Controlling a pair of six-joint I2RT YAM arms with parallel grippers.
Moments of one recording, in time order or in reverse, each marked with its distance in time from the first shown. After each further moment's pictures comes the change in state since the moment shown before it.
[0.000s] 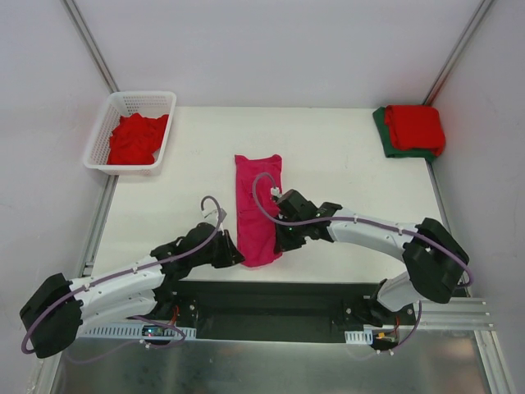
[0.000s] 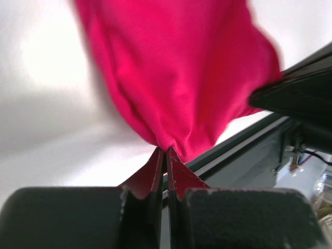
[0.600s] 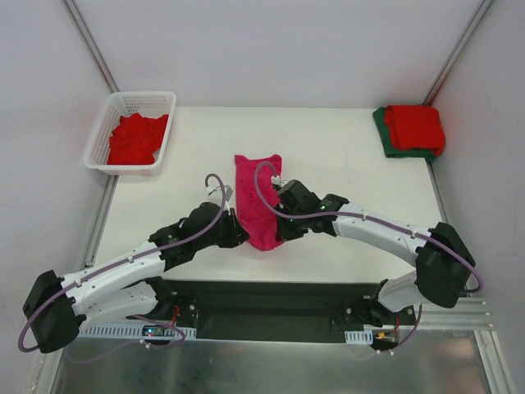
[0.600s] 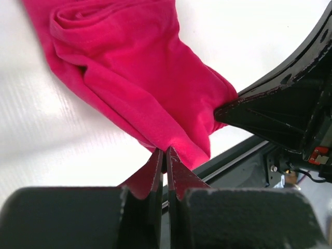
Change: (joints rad) left arm 0.001 0.057 0.297 -0.154 -0.095 0.148; right arm -0.007 -0.051 0.110 -0.102 0.111 -0.070
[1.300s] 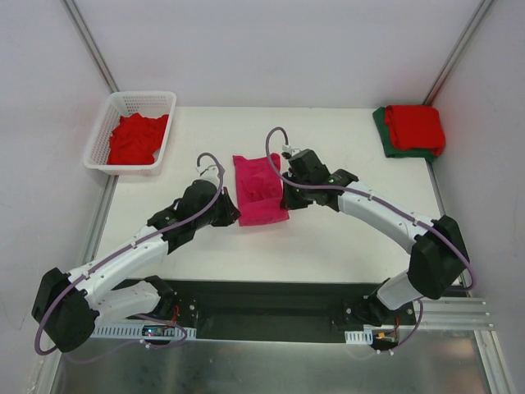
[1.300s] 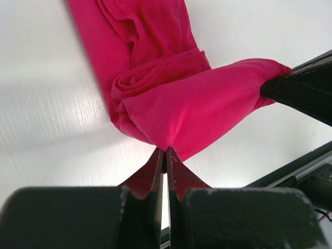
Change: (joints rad) left arm 0.181 0.089 0.129 -0.038 0.000 0.146; right arm -0.175 0.047 0.161 -0.010 0.023 -0.091
